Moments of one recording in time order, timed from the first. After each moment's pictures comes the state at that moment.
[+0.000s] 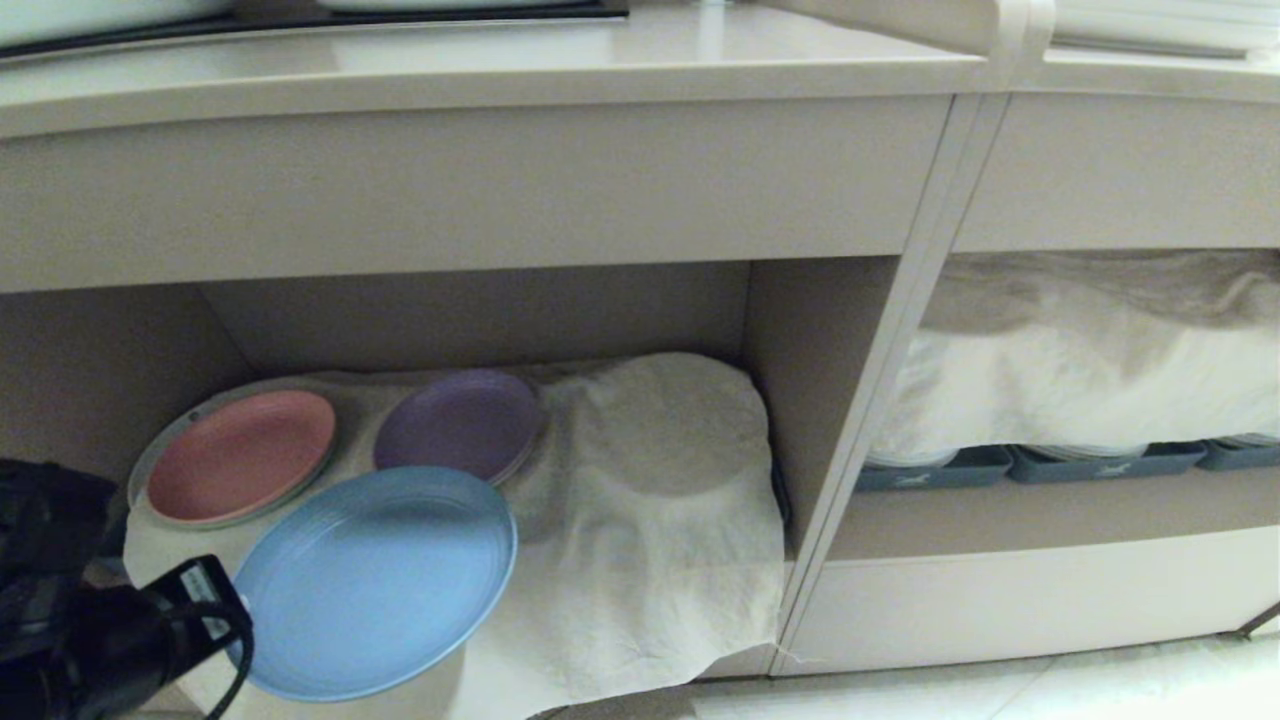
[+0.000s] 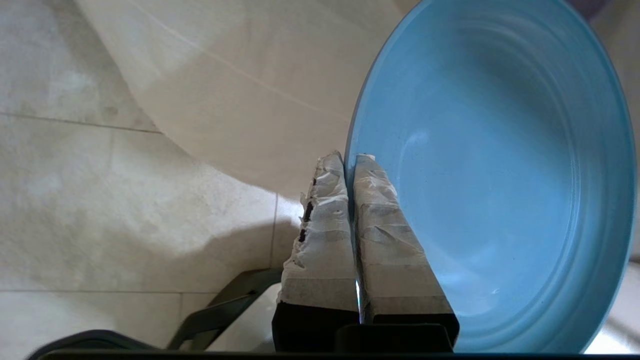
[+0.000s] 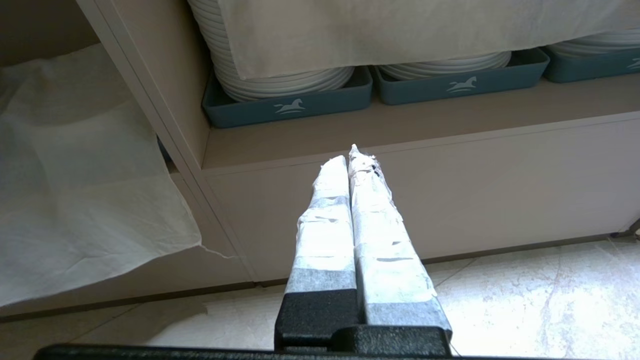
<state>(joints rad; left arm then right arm) -0.30 1.15 -0.52 0.17 0.34 -0.82 0.00 0.00 0.00 -0.01 -0.06 0.09</state>
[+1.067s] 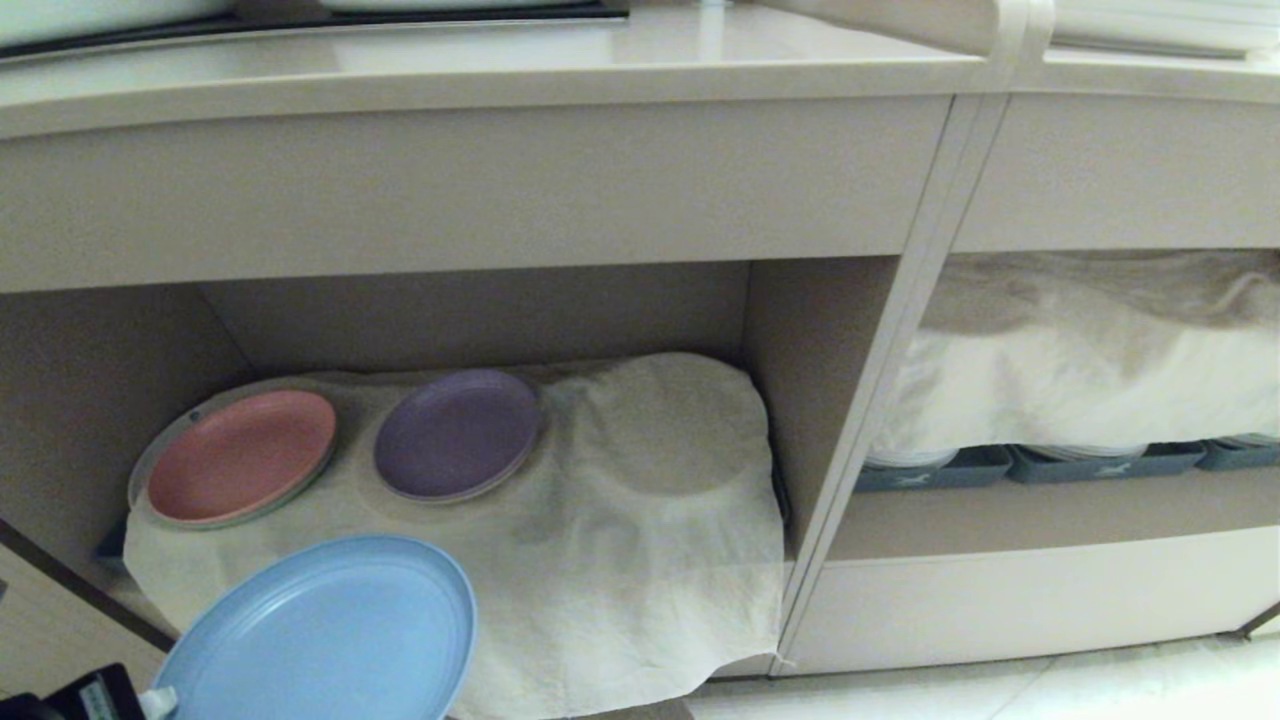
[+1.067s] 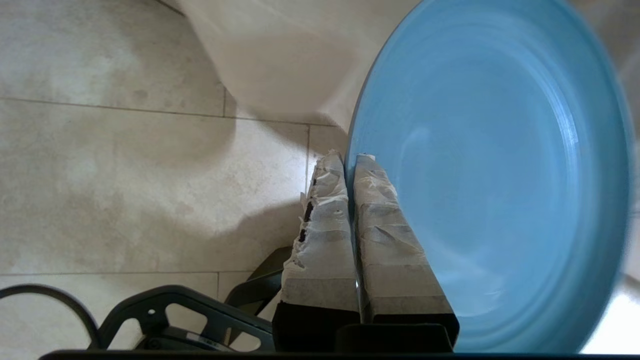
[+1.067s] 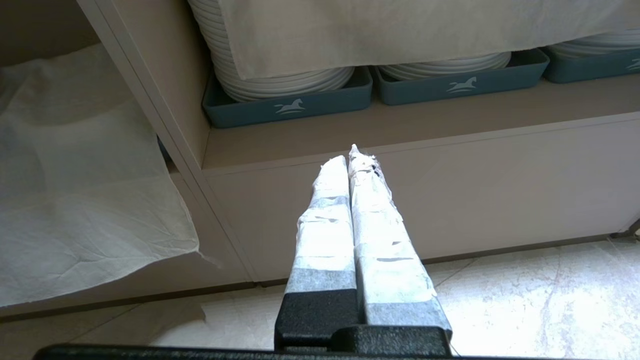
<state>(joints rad) -0.15 0.92 -0.40 0.28 0.23 -0.67 0.00 0.00 0.00 -0.01 -0.06 0.09</state>
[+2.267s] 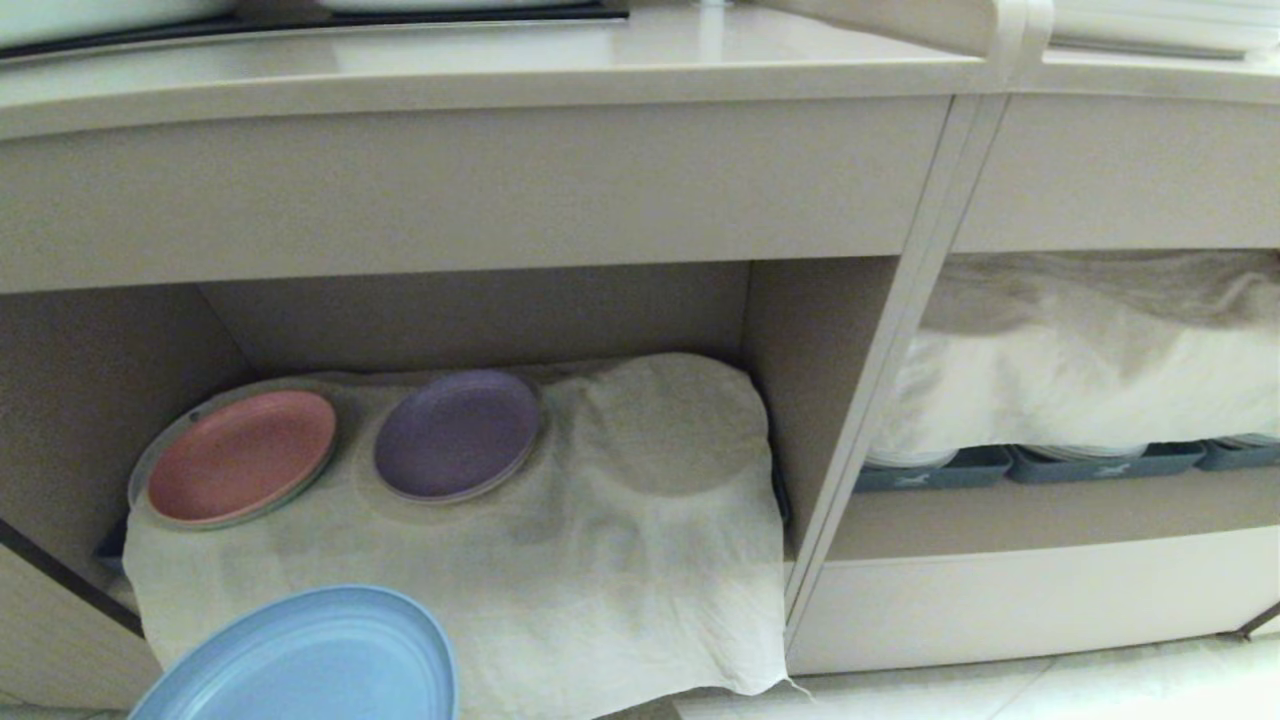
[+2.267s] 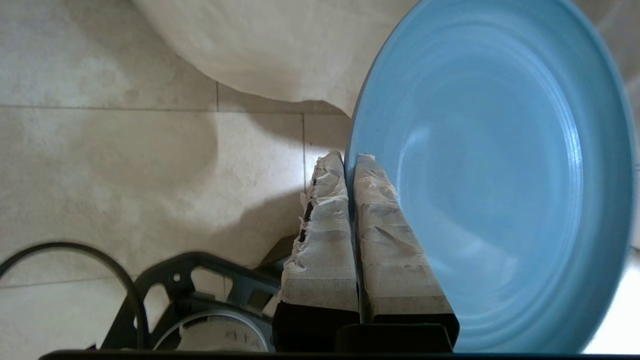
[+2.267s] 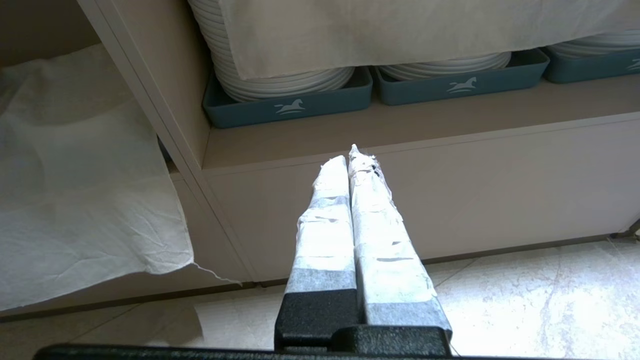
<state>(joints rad) -0.06 0.66 -0.36 0.43 0.10 -0.55 0.00 0.00 0.00 -0.01 -0.06 0.09</state>
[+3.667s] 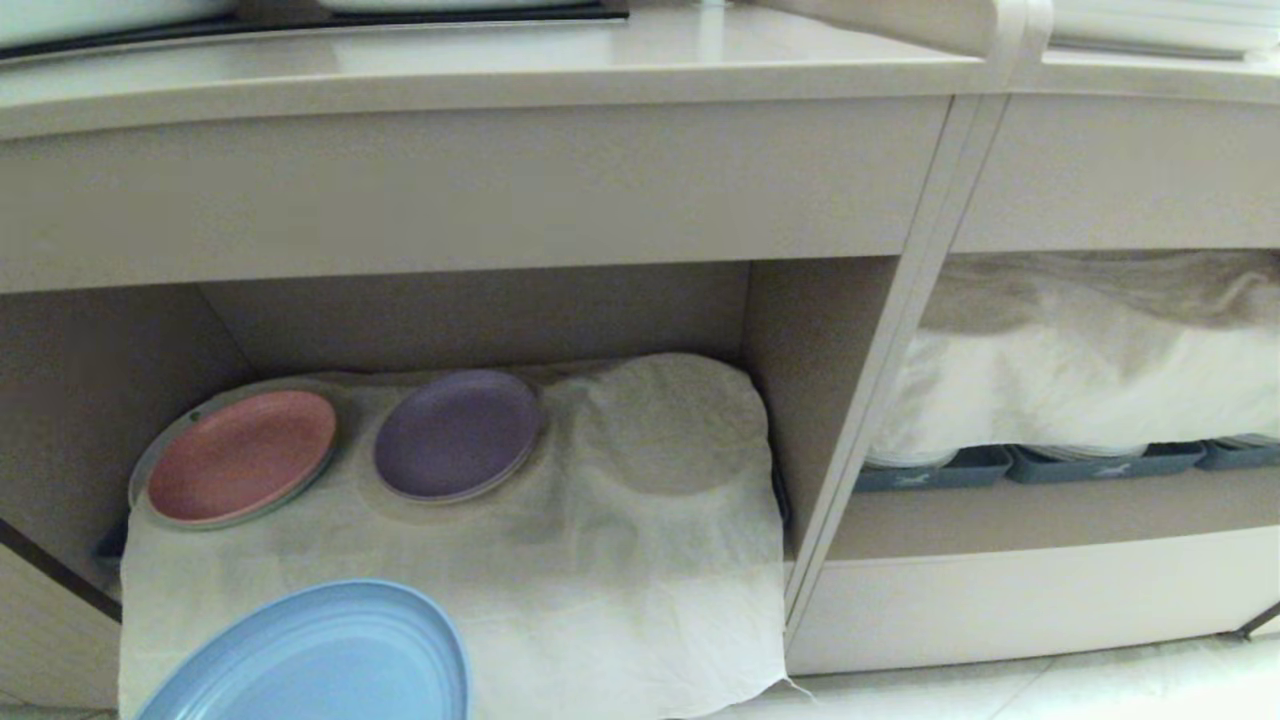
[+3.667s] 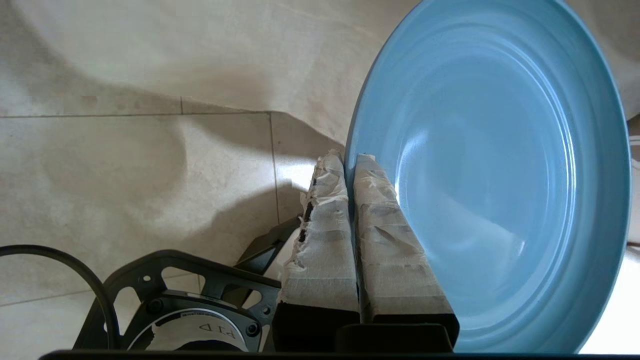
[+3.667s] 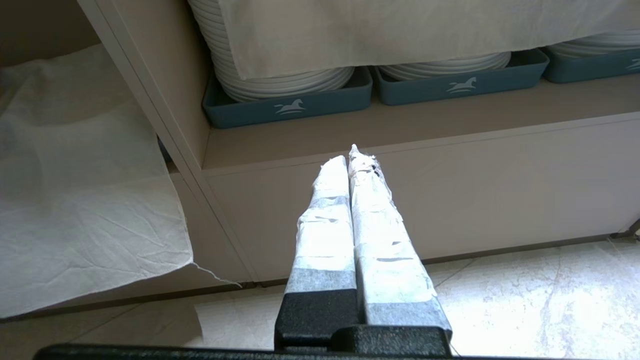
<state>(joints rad) -0.06 0.60 -0.39 0.46 0.02 -0.55 0.00 0.00 0.00 -0.01 -0.06 0.09</state>
